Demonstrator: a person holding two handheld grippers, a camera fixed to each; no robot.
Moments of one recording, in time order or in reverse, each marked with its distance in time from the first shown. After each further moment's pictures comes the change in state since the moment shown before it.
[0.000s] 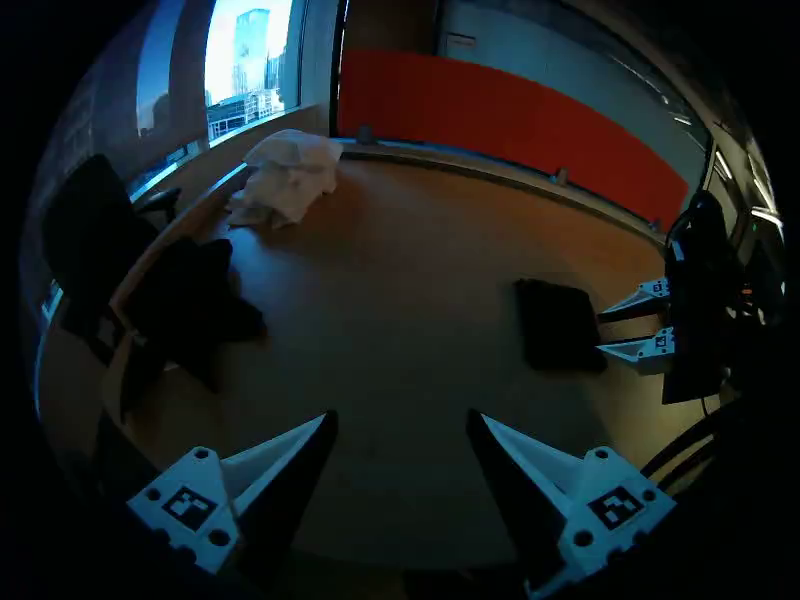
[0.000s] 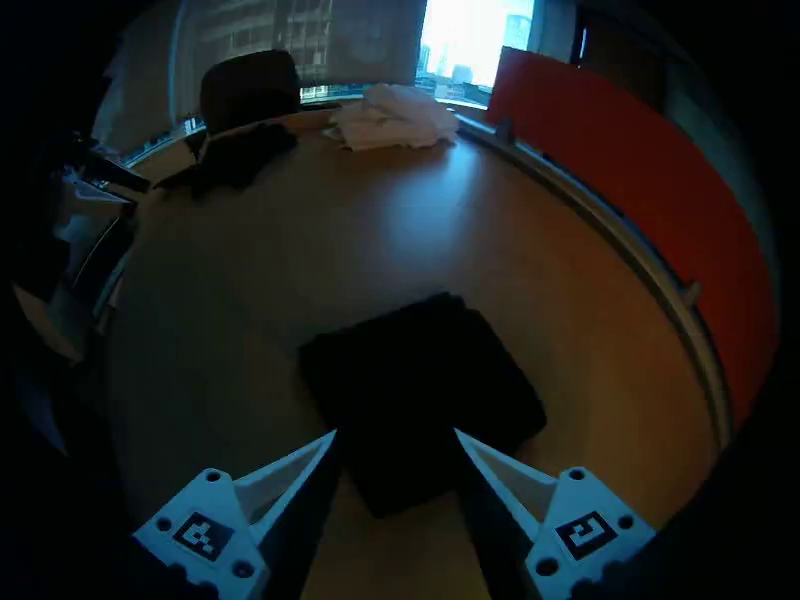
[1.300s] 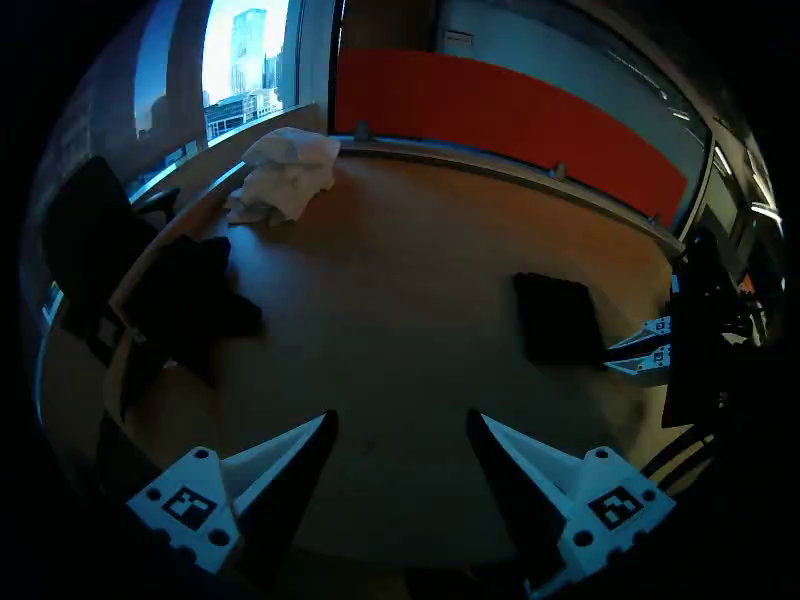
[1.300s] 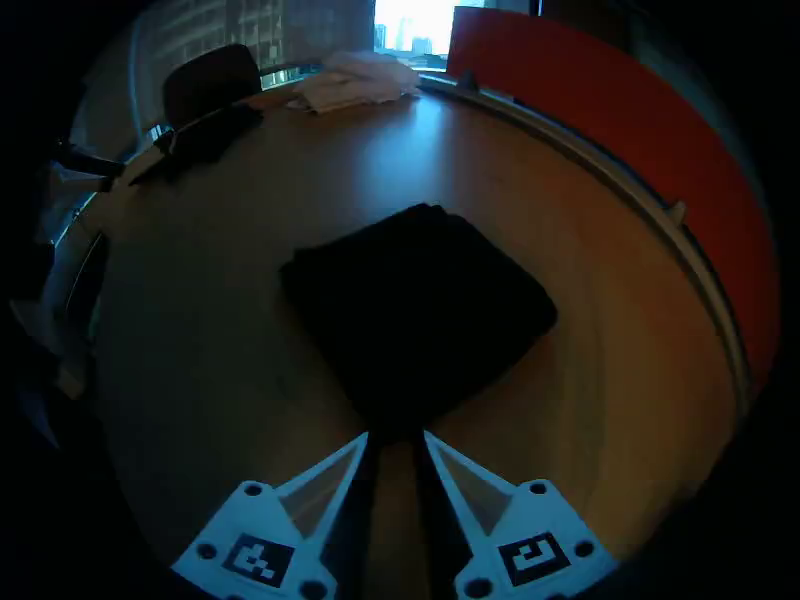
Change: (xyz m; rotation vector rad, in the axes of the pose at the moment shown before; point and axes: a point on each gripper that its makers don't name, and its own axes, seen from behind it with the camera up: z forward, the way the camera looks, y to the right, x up) left arm -0.005 0.003 -0.001 0.002 -0.009 0.010; right arm -0.071 -0.011 0.005 -0.034 -0.087 0.145
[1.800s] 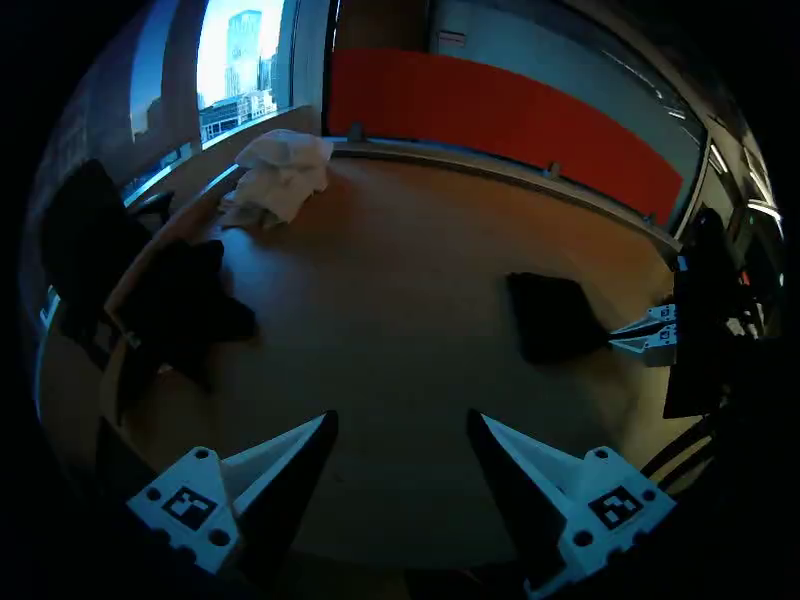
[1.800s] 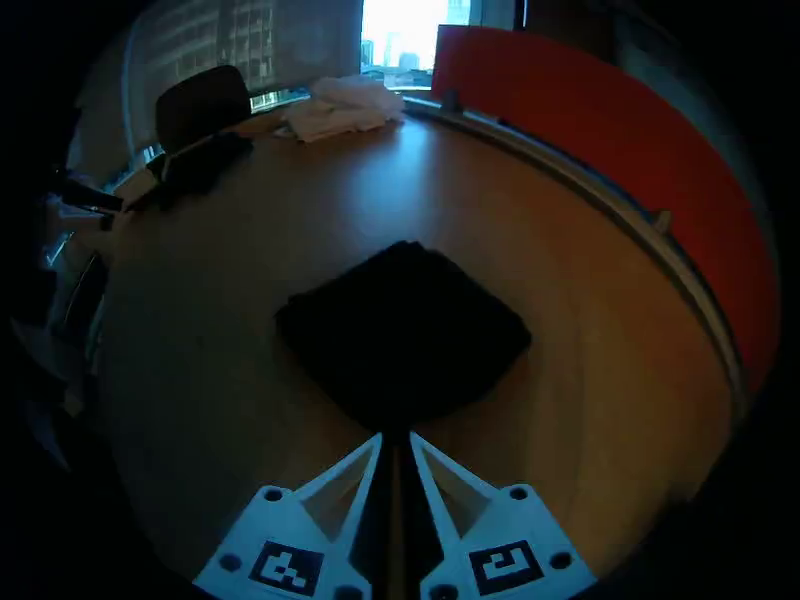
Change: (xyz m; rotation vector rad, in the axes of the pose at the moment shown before) left arm 0.003 0.003 0.003 -0.018 0.007 0.010; right arm 0.034 0.011 -0.017 -0.034 0.079 0.023
